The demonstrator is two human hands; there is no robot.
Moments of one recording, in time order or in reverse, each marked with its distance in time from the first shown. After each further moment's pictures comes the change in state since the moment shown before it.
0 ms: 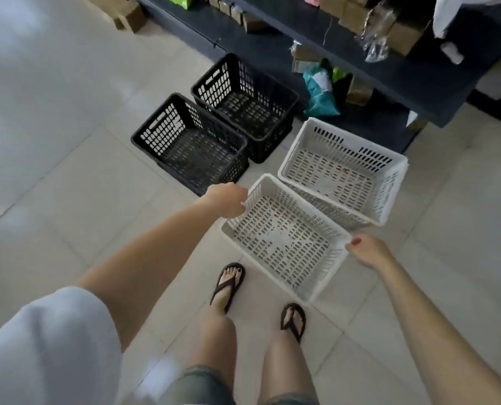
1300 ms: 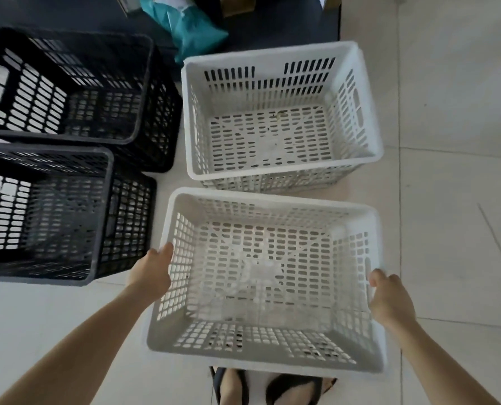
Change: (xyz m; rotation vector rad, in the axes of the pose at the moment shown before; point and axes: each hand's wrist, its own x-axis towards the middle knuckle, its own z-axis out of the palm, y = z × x) left_hand 0.321 -0.026 0.224 0.155 0.003 0.021; right_hand 0.205 0.135 0.269 0.245 0.150 0.503
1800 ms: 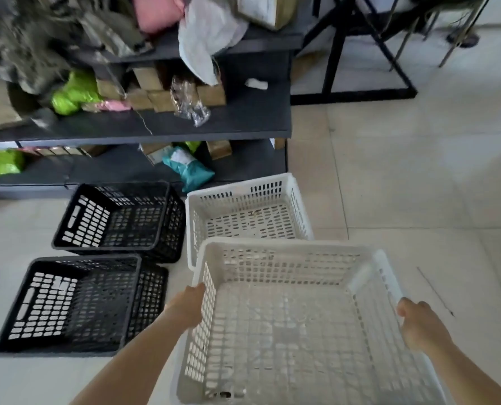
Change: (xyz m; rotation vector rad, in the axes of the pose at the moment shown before) left_hand -0.153 0.137 -0.218 0.130 -0.079 0.177; right_hand -0.080 0.107 -0.263 -0.019 0.022 0.021
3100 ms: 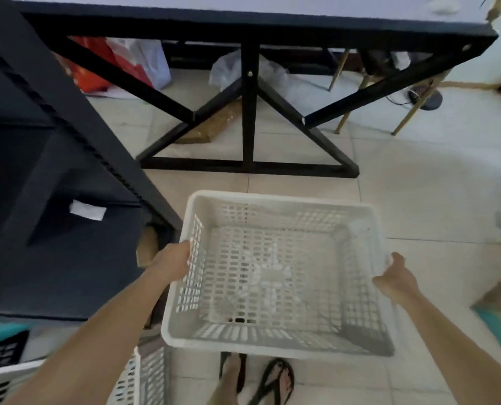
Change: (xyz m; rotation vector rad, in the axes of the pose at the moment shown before) left_hand 0.527 0.437 -0.533 -0.185 0.114 0.026; right_hand 0.668 0.043 -0.567 0.429 0.044 0.148
